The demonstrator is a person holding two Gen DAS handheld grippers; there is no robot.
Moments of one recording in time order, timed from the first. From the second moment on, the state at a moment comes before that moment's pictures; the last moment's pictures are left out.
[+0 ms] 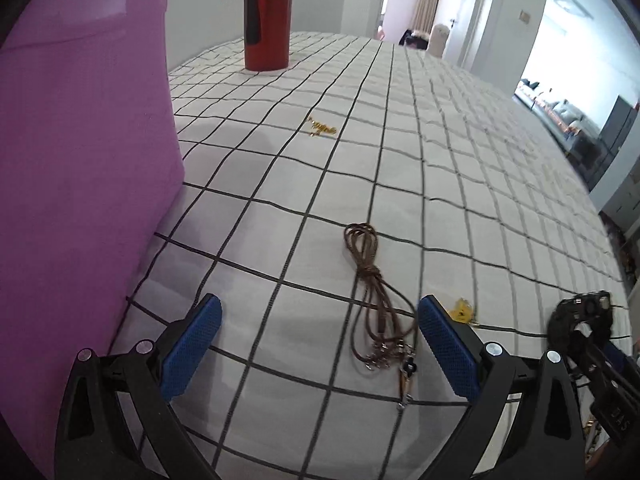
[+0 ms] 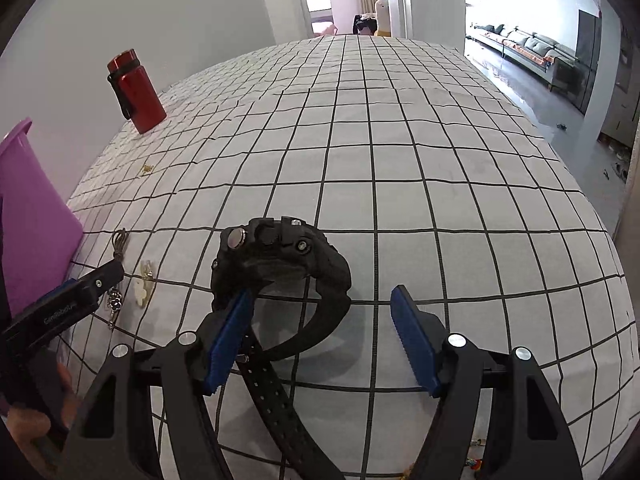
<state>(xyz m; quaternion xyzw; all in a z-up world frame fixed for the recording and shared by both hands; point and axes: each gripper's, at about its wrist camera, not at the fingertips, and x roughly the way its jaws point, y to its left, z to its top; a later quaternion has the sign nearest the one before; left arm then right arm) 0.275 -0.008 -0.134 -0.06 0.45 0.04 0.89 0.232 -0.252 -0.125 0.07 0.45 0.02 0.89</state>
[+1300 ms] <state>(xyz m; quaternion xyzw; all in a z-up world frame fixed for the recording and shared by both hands) 0.219 -0.045 -0.093 -0.02 0.40 0.01 0.91 0.192 -0.250 -0.092 0.06 0.36 0.09 0.93</state>
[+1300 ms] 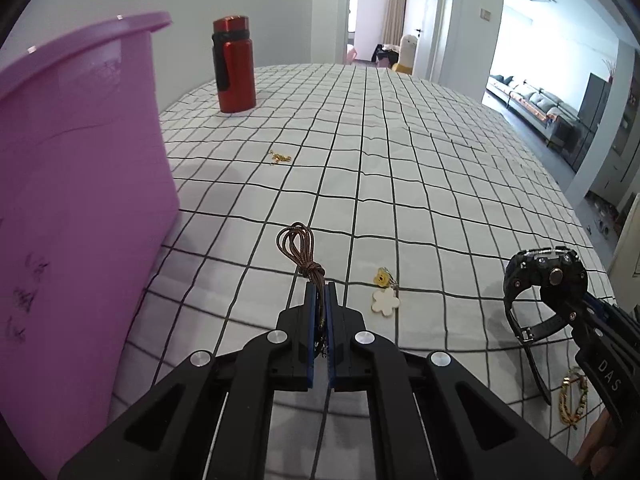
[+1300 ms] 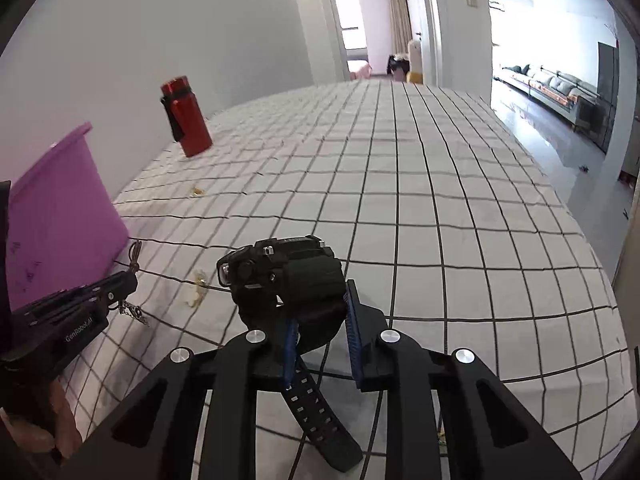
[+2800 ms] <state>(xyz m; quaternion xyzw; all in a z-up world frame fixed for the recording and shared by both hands) 0.112 0.220 0.087 -0.11 0.39 0.14 0.90 0.178 0.068 0.104 0.00 0.37 0.35 0.86</state>
